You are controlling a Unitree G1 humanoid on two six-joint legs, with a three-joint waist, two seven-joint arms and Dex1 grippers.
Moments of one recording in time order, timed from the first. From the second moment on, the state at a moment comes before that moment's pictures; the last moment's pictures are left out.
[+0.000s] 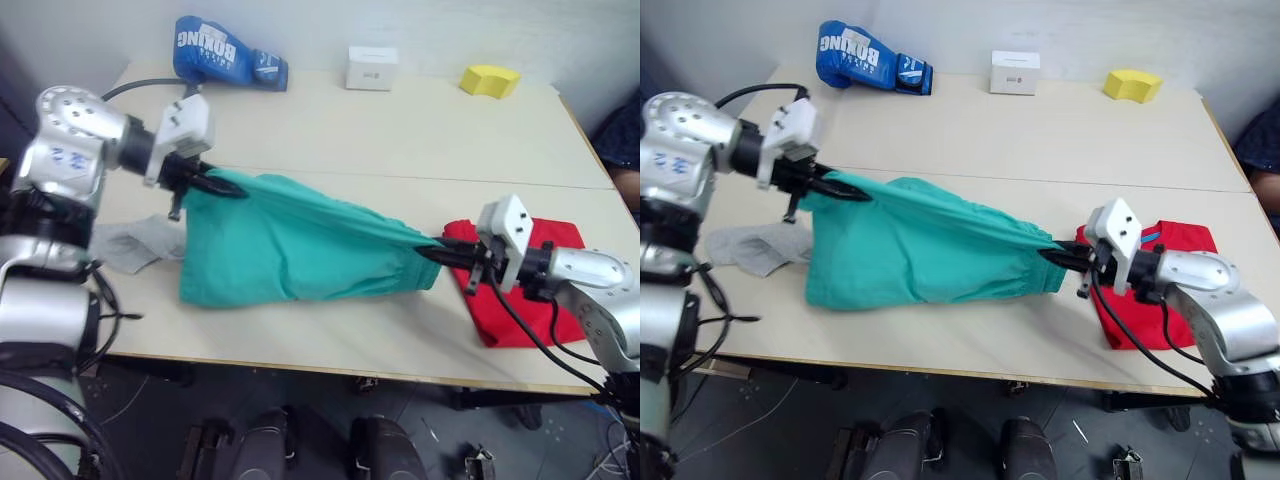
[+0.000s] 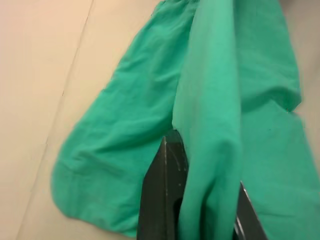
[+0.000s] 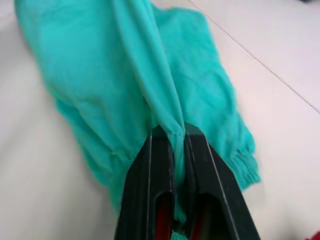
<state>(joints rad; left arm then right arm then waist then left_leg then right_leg) -1.35 0.73 -0.33 0.99 -0.08 -0.10 -1.38 -0.42 -0.86 0.03 -0.12 0.54 0.42 0.86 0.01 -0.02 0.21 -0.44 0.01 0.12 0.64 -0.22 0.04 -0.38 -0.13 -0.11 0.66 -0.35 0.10</state>
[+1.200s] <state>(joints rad) -0.94 0.69 0.06 0.76 -0.19 -0.12 -1.37 -0.25 -0.71 -0.07 -0.12 0.26 -0.04 0.84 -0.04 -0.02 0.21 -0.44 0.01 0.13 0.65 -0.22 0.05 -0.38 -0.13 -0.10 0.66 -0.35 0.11</state>
